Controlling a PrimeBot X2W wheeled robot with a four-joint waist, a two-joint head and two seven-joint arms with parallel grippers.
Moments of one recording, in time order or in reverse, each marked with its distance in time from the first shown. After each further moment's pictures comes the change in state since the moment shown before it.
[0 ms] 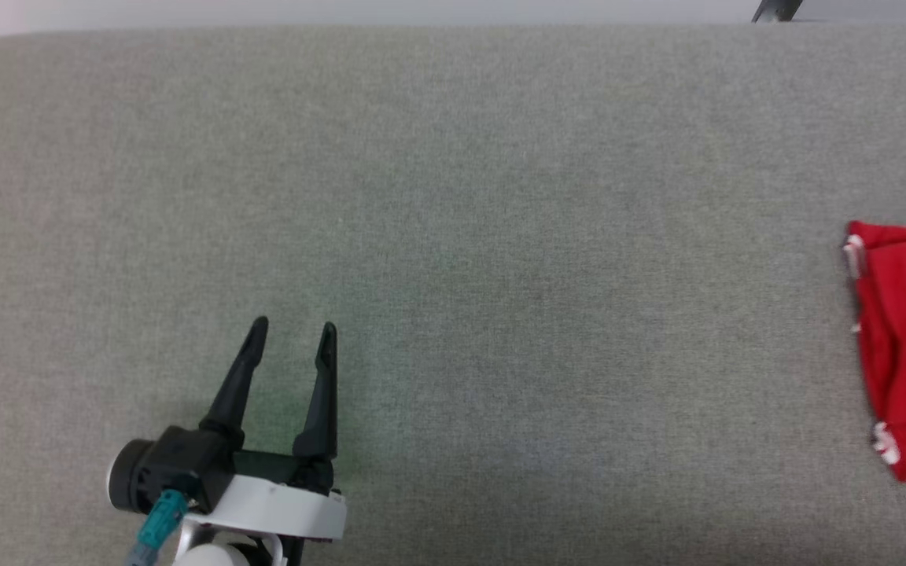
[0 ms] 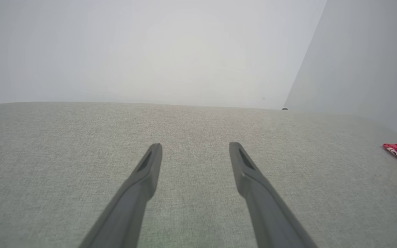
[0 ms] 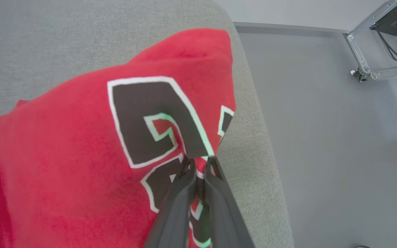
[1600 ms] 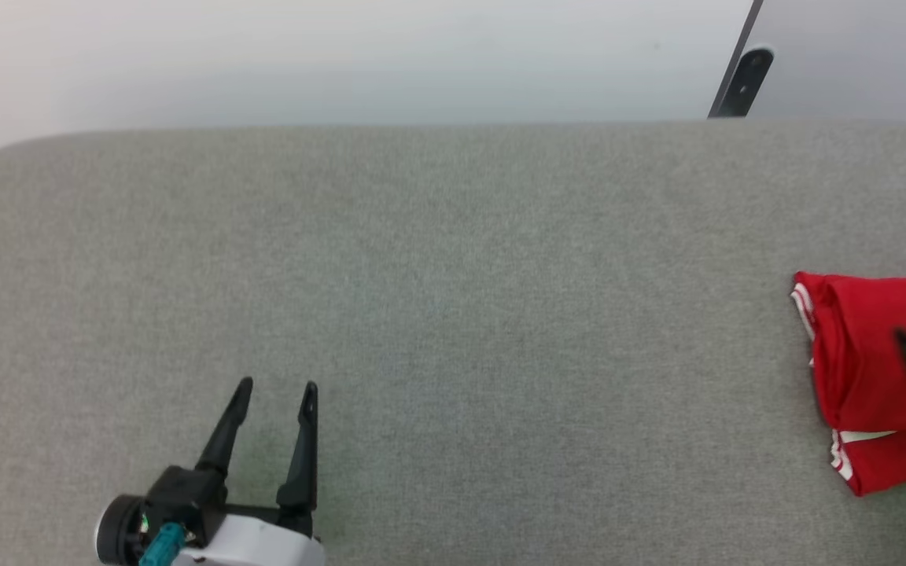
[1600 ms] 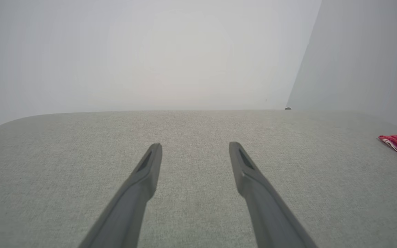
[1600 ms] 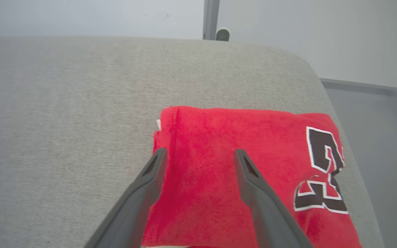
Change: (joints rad) left arm 0.063 0.012 0.052 0.082 0.044 -0.013 0.000; right arm 0.008 0.186 0.256 0.076 -0.058 0.000 -0.314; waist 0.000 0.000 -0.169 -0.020
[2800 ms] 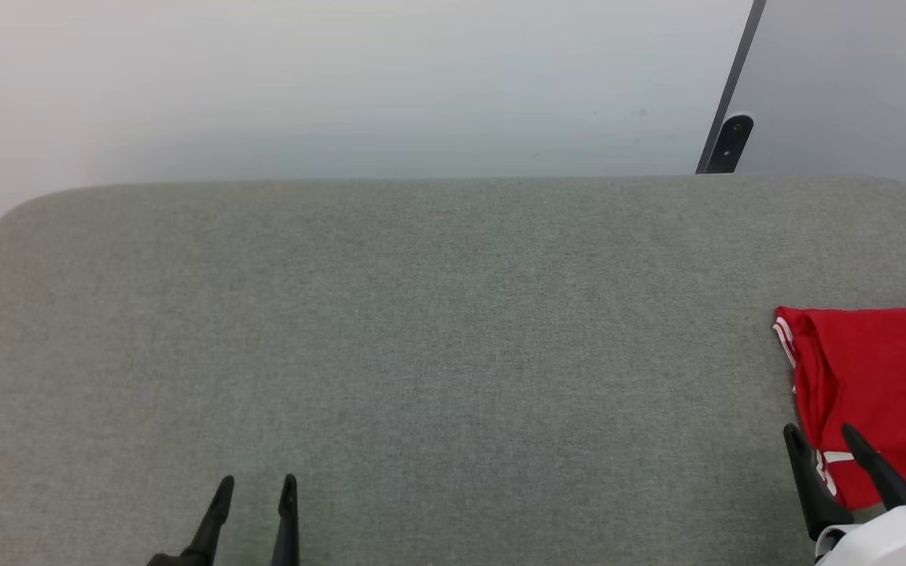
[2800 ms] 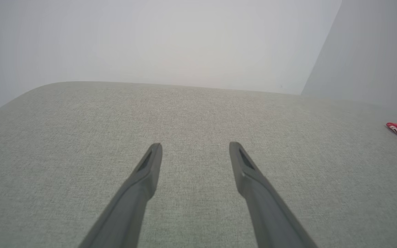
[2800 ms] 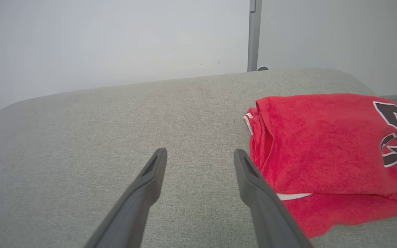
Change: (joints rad) left arm 0.180 -0.004 0.025 0.002 -0.037 0.031 0.000; right arm 0.406 0.315 -0.065 -0.389 -0.098 0.000 -0.185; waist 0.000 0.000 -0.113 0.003
